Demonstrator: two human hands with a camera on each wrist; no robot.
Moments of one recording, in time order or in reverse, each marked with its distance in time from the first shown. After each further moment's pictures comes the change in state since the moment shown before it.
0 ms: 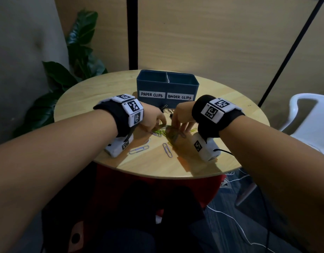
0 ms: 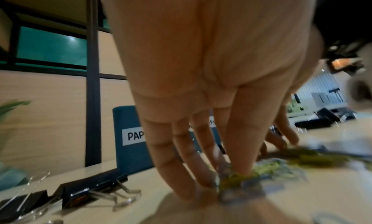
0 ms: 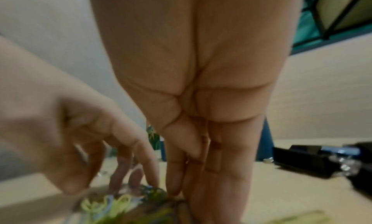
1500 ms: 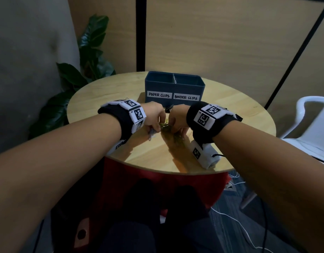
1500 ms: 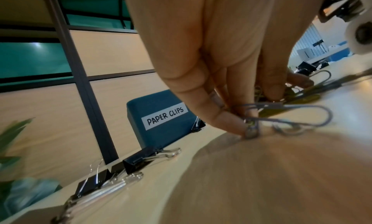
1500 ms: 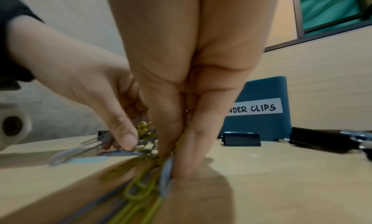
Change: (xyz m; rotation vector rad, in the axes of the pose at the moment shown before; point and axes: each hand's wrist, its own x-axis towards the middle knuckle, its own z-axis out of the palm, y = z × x) left_hand -0.010 -0.012 0.014 -0.139 0.236 -0.045; right_hand -0.024 -0.025 0.020 -0.211 0.089 -0.168
